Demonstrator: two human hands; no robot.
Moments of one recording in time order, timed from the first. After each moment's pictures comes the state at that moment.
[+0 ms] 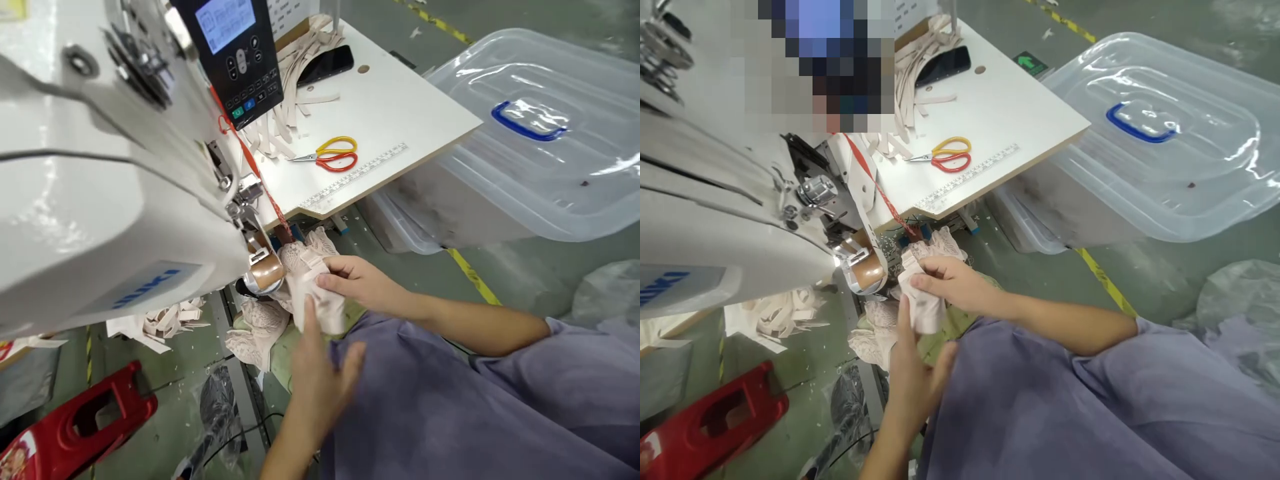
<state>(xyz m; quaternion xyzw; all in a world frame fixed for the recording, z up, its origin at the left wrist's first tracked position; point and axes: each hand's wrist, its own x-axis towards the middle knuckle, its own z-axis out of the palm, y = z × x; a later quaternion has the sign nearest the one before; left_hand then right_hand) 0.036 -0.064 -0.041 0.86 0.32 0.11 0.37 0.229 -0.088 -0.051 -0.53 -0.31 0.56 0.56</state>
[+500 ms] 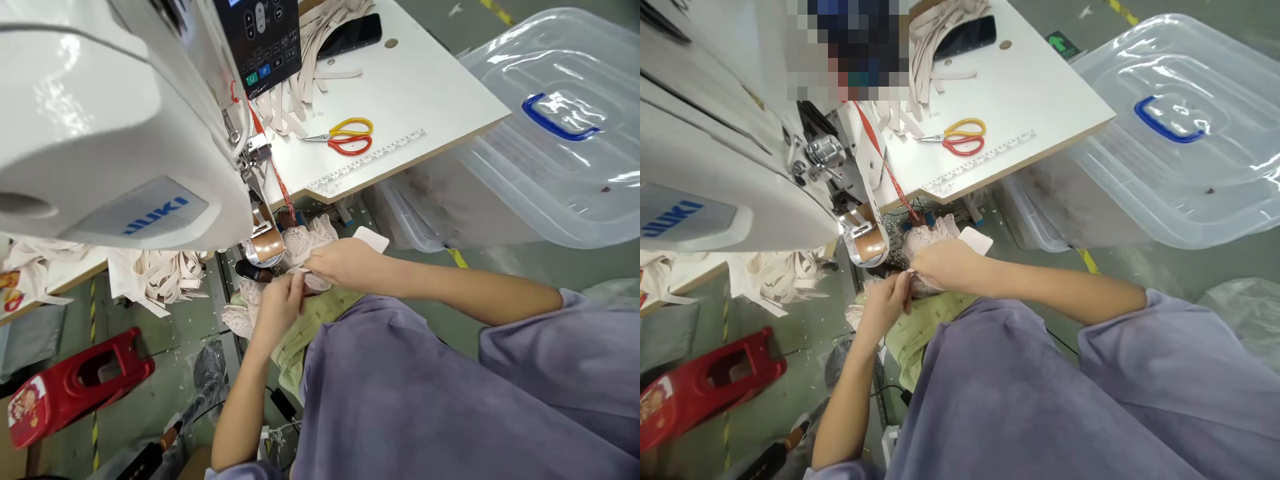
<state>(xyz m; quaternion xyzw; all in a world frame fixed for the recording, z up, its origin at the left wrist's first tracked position) 0.057 0.002 -0.045 0.73 0.40 -0.01 0.55 0.237 -0.076 -0.053 -0.63 -0.74 0.19 0.16</state>
